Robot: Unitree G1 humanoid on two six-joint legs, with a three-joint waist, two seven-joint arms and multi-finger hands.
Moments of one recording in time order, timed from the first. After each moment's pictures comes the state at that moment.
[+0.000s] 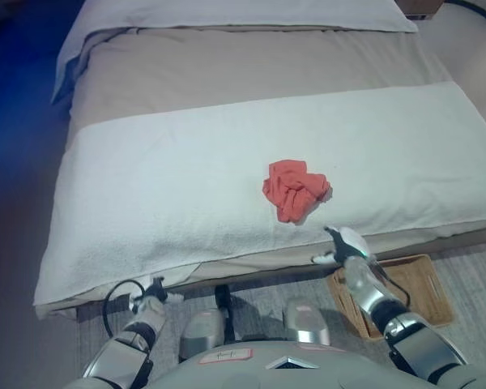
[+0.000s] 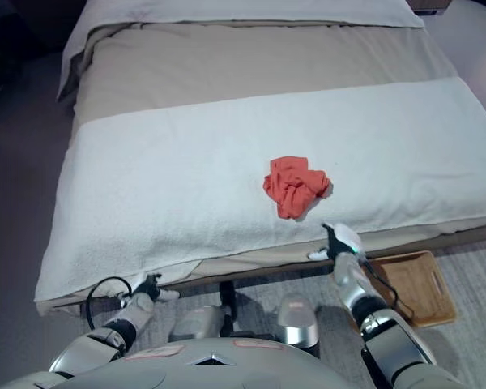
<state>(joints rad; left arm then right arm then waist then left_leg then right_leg) -0.18 0.26 -0.37 1.16 0.18 0.17 0.30 -0.24 -0.37 0.51 0.91 -0.37 0.08 -0.28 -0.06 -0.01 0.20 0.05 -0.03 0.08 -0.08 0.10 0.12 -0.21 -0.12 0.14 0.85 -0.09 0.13</state>
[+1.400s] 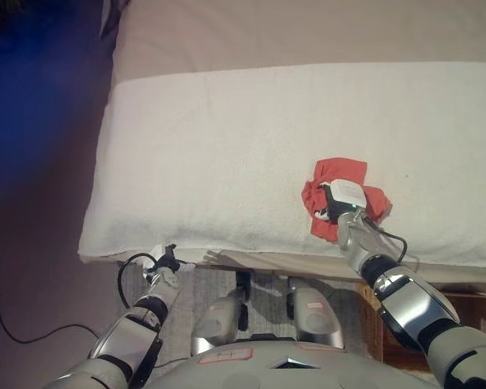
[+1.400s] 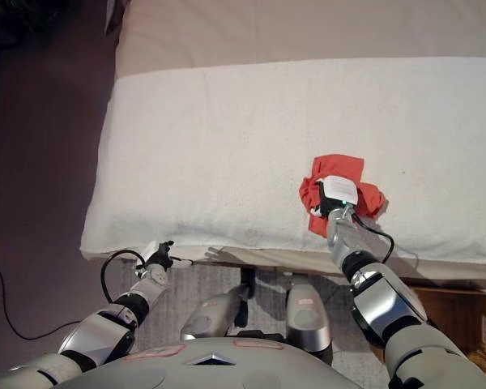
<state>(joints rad) -0.26 0.21 -0.39 1.16 0.14 0.19 0.35 -0.51 -0.36 0.61 1.08 -0.53 0.17 -0.38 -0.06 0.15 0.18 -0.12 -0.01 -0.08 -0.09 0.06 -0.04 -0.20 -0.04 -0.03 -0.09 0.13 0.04</state>
